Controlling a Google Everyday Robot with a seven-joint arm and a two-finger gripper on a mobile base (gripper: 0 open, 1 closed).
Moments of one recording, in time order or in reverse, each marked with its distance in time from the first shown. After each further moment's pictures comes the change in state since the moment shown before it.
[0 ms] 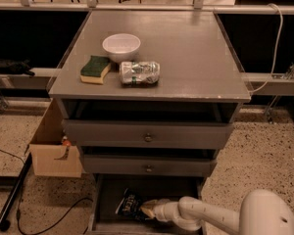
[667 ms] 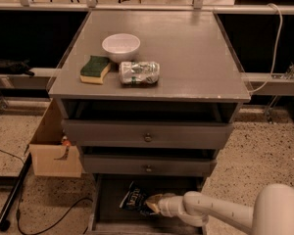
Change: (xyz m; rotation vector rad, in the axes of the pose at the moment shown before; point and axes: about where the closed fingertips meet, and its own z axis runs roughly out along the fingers) arm -0.033 -0.007 -0.043 0.060 0.019 -0.014
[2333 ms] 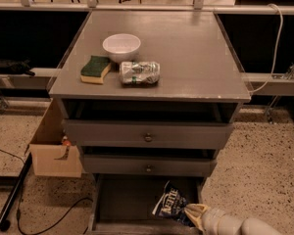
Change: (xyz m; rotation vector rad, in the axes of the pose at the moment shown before) arm -0.018 0.026 -0.252 0.217 -0.096 -0.091
